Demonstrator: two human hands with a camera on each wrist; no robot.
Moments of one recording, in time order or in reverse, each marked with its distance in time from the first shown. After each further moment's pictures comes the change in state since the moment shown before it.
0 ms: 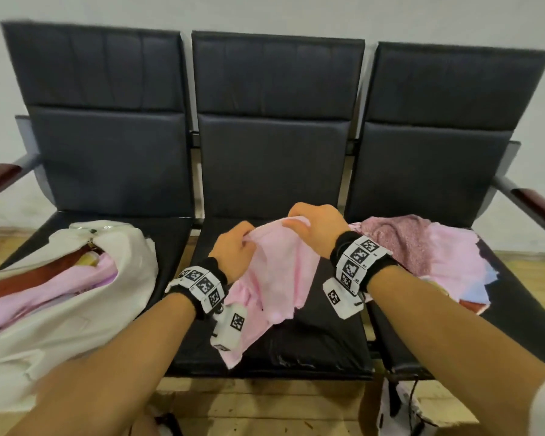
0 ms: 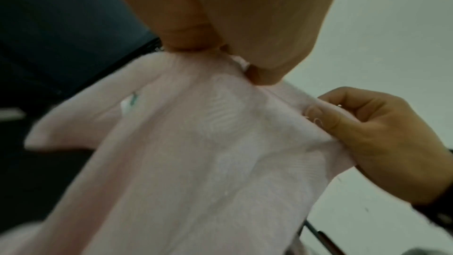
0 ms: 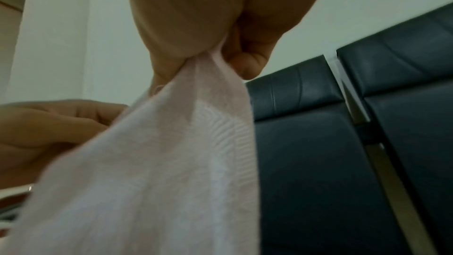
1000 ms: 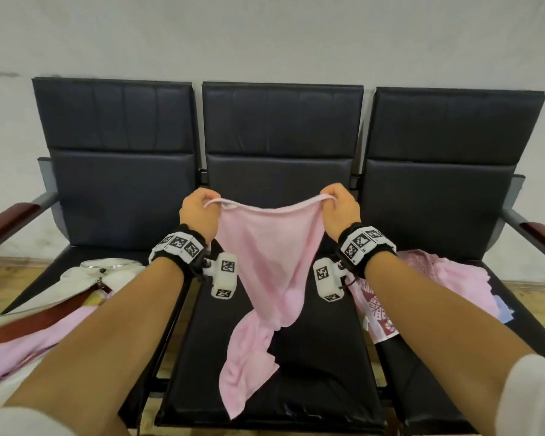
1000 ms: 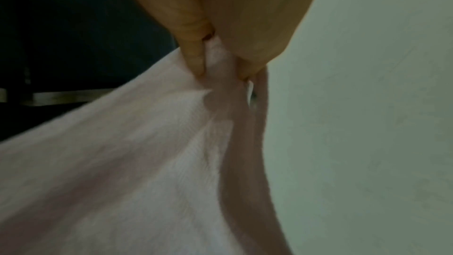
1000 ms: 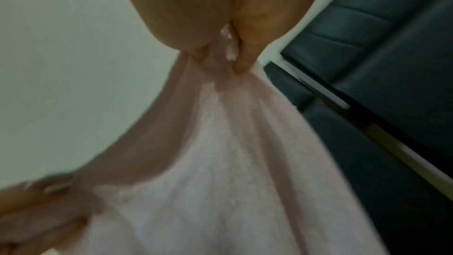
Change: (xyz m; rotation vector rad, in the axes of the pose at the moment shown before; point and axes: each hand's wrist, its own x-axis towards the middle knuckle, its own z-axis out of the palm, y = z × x) left_hand 0.098 0.024 -0.104 -0.152 0.539 -0.091; right_hand 0.076 0.007 -0.059 0.405 0.455 0.271
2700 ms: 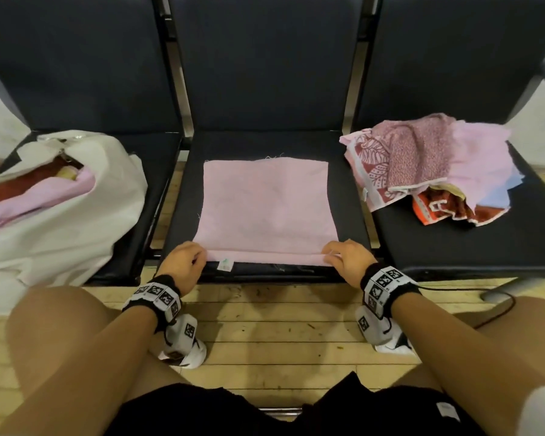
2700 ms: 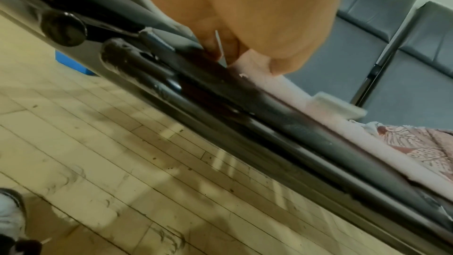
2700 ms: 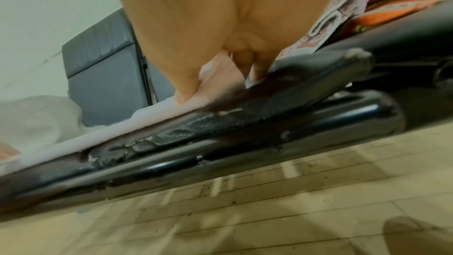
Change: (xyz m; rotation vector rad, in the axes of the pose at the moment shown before) left_hand -0.260 -0.254 -0.006 0.573 -0.640 0.040; right_hand -0.273 0.252 0.023 -0.529 -0.717 0.127
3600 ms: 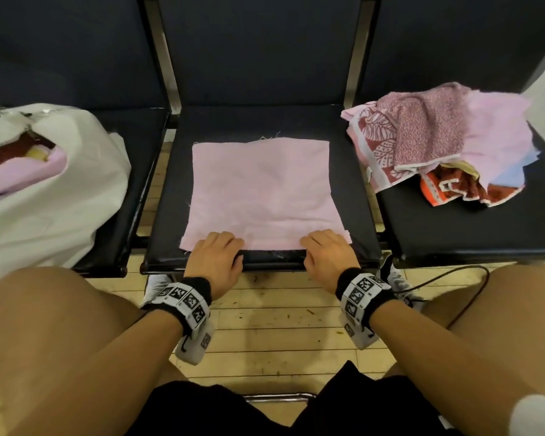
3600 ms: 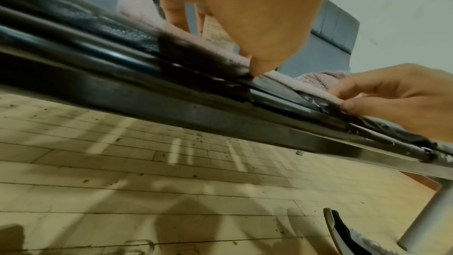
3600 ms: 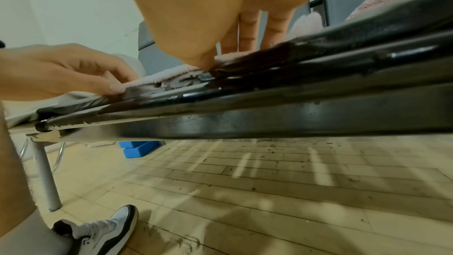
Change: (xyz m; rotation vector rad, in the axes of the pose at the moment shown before) left_hand -0.002 0.053 0.051 0.302 0.050 0.288; right_hand -0.005 -0.041 0.049 -0.231 0.282 -0.252
